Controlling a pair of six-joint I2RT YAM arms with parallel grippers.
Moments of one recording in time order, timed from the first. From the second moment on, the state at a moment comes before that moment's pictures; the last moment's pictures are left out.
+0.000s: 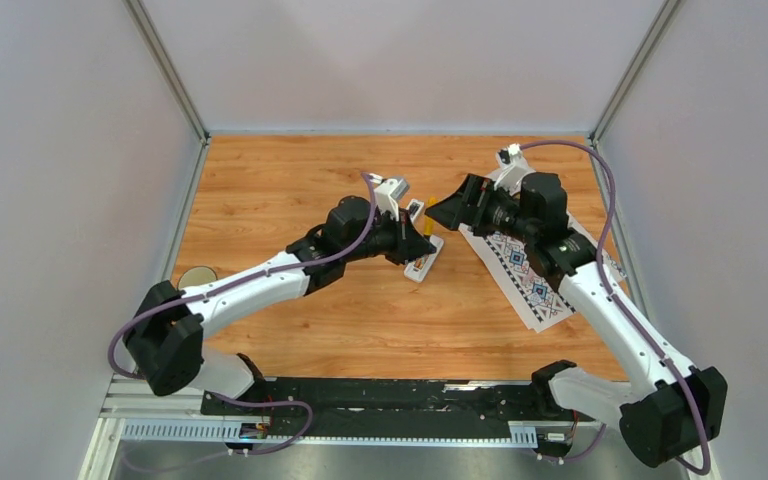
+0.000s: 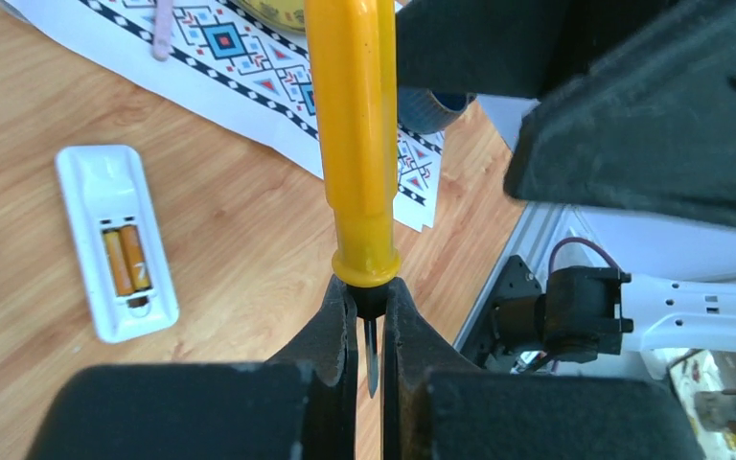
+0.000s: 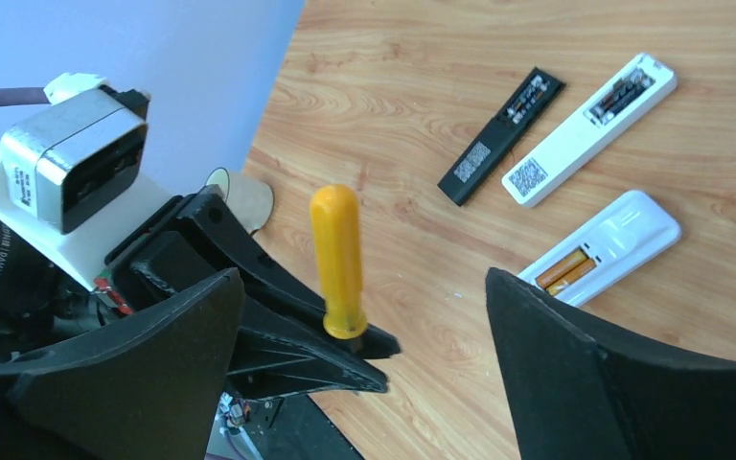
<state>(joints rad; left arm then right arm) -0.84 1.44 0.97 0.19 0.30 -0.60 0.39 1.11 0.97 -0.18 -0.42 0.66</state>
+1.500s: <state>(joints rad) -0.88 1.00 0.90 0.02 0.62 -0.27 0.49 0.99 0.93 0.30 -0.99 0.74</state>
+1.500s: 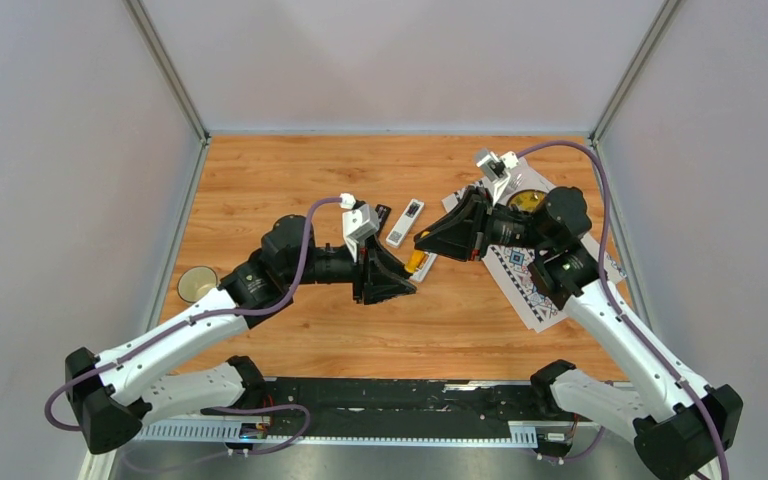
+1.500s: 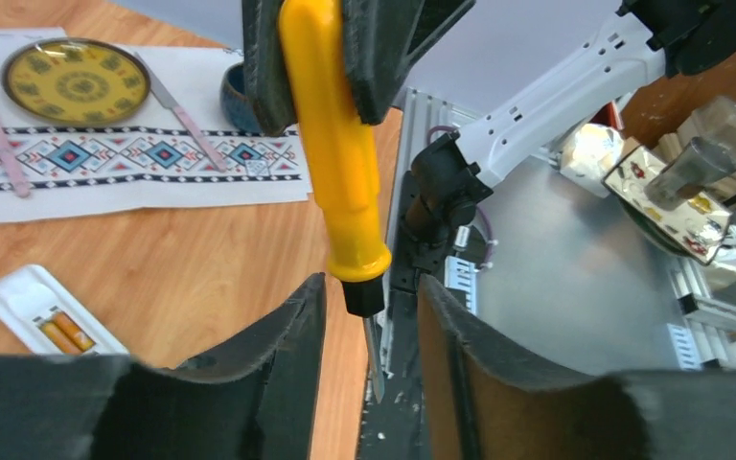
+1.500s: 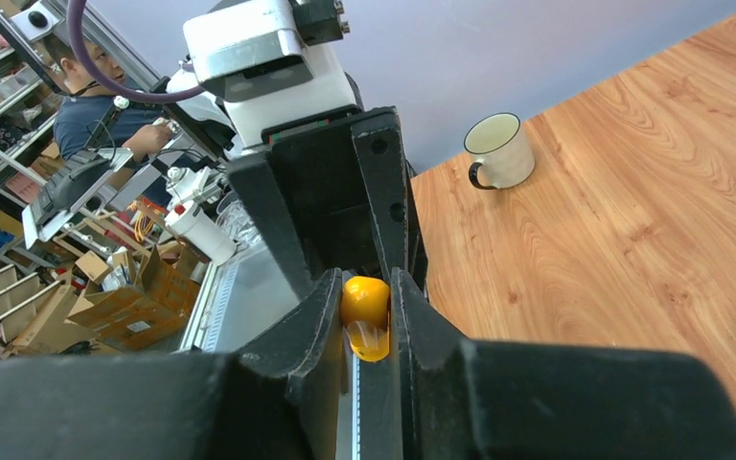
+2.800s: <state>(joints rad) -0.88 1.02 0.96 0.03 0.54 -0.25 0.49 0.95 0.94 0.09 -0.84 0.62</state>
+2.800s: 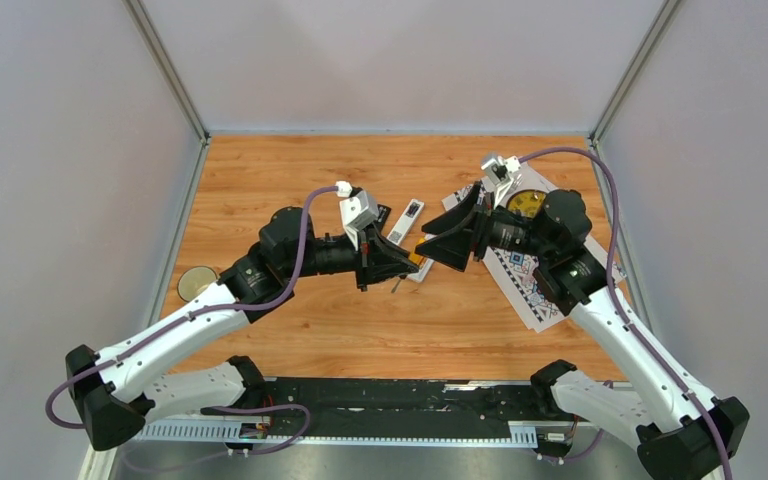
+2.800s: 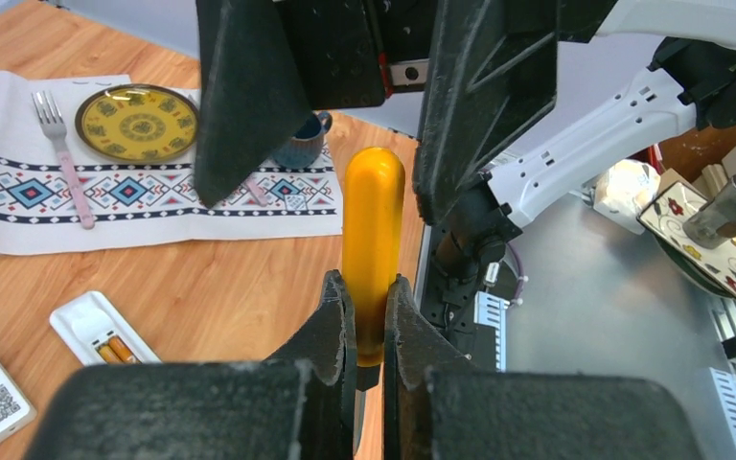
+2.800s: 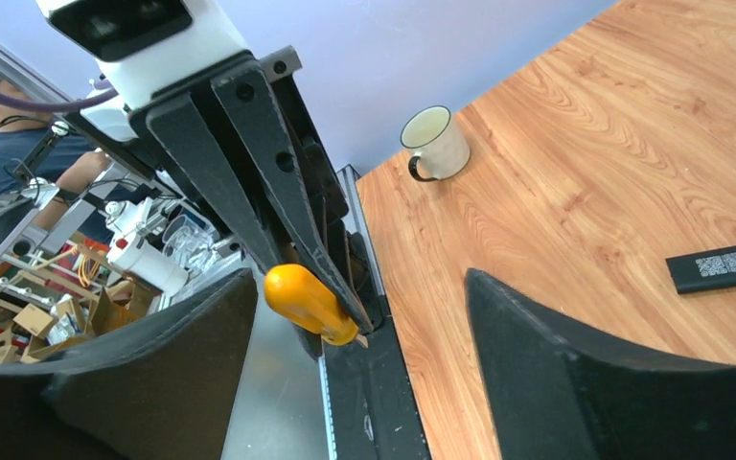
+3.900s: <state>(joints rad) -0.88 1.03 0.94 0.03 0.54 -0.28 0.54 0.93 0.86 0.16 -0.89 0.59</state>
